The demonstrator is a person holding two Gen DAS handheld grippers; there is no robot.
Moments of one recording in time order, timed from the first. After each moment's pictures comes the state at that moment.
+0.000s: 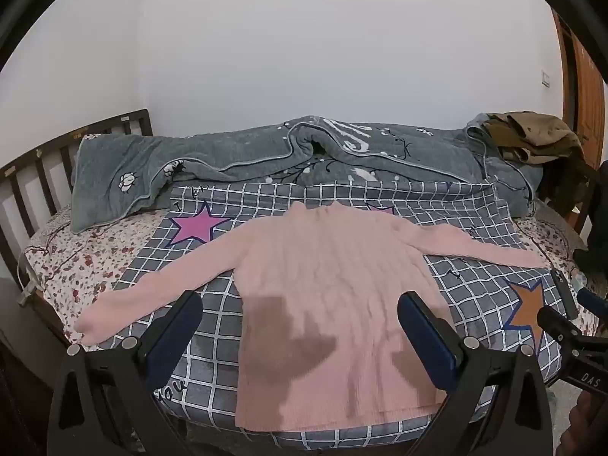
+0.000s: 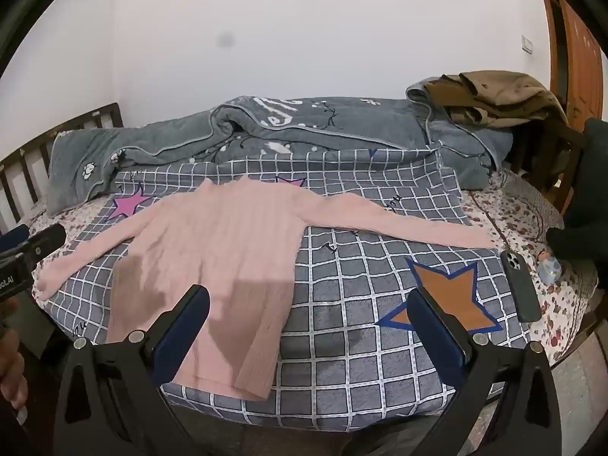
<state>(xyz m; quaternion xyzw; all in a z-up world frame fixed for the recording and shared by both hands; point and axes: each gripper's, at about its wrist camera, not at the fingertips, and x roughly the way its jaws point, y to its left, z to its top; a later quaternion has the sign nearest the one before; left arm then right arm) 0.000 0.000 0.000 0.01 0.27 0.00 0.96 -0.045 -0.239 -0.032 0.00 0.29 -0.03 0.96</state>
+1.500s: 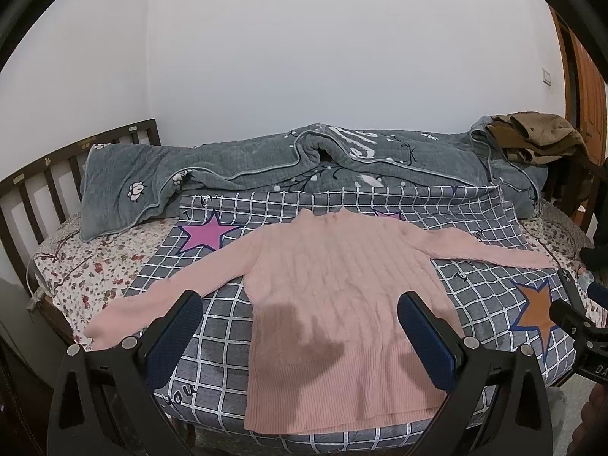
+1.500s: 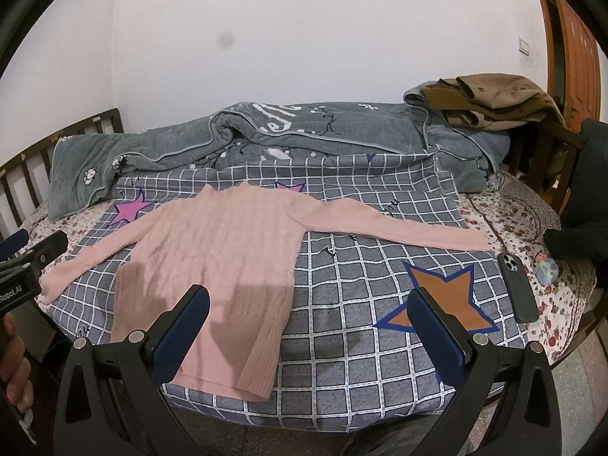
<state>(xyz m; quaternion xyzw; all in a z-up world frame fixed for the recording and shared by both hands) -0.007 0.001 0.004 0.02 0.26 0.01 0.97 -0.052 -0.239 -0.024 0.01 0.28 -0.03 0.96</state>
